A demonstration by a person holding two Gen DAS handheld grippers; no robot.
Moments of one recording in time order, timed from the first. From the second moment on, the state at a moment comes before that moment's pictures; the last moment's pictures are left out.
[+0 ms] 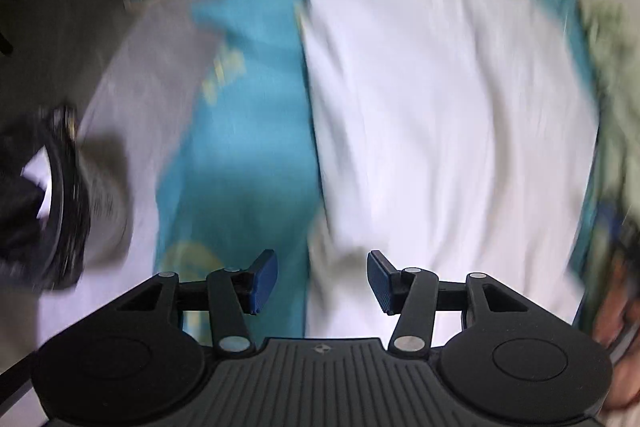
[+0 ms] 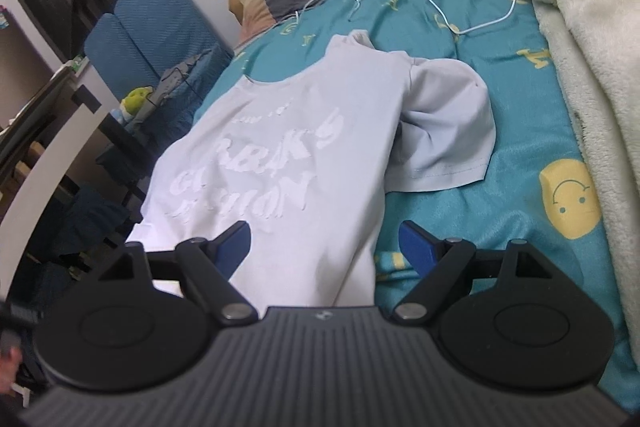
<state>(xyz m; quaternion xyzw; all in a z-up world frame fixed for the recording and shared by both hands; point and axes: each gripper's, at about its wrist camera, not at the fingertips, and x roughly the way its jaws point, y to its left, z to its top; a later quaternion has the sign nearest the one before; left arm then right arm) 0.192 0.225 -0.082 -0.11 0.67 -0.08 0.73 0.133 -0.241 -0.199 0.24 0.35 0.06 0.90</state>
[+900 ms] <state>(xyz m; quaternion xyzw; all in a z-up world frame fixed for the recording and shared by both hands) 0.143 0.183 -0.071 0.06 0.77 -0.03 0.64 0.113 -0.245 -0.187 0.26 0.33 0.07 0.91</state>
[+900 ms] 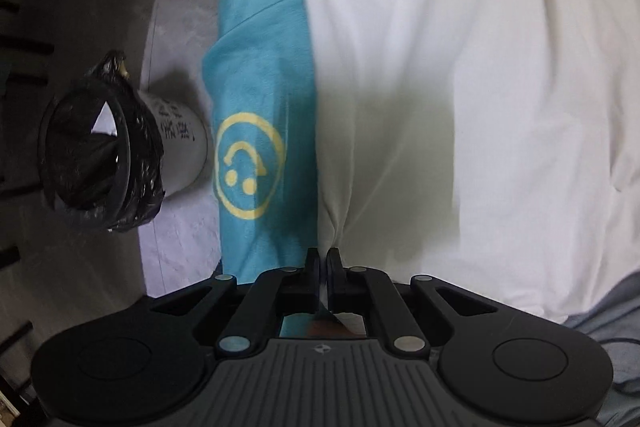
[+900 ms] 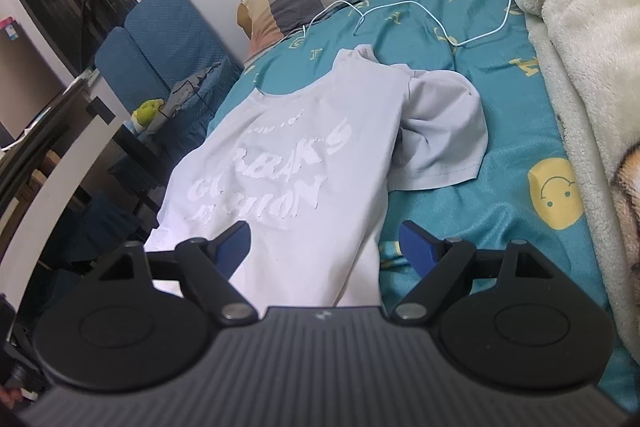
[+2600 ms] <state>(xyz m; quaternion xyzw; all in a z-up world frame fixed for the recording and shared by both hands) 0.193 0.011 -0.080 -0.02 0.40 -0.13 0.90 0.222 -0.323 -0.245 0.26 0.39 -0.06 0.88</state>
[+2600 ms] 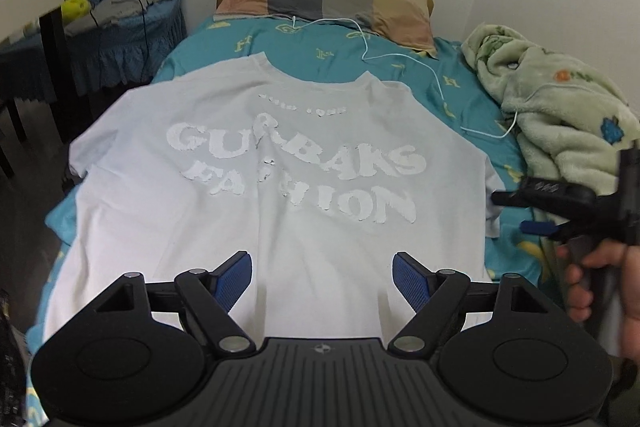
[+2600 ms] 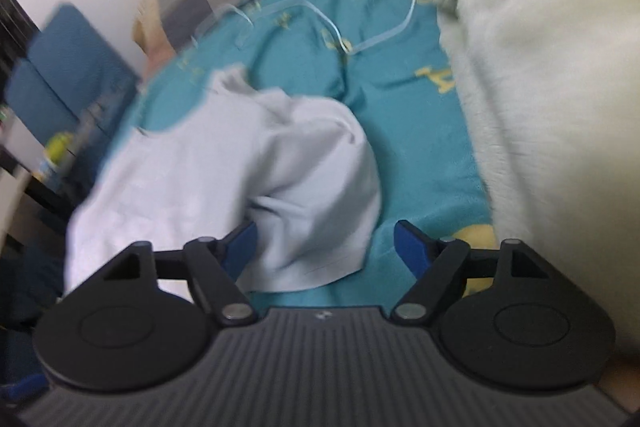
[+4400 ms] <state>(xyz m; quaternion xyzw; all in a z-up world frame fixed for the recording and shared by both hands) 0.248 0.052 -0.136 -0.17 0.48 -0.10 0.85 0.296 -0.341 -0.253 0.38 0.21 -0.18 0.88</state>
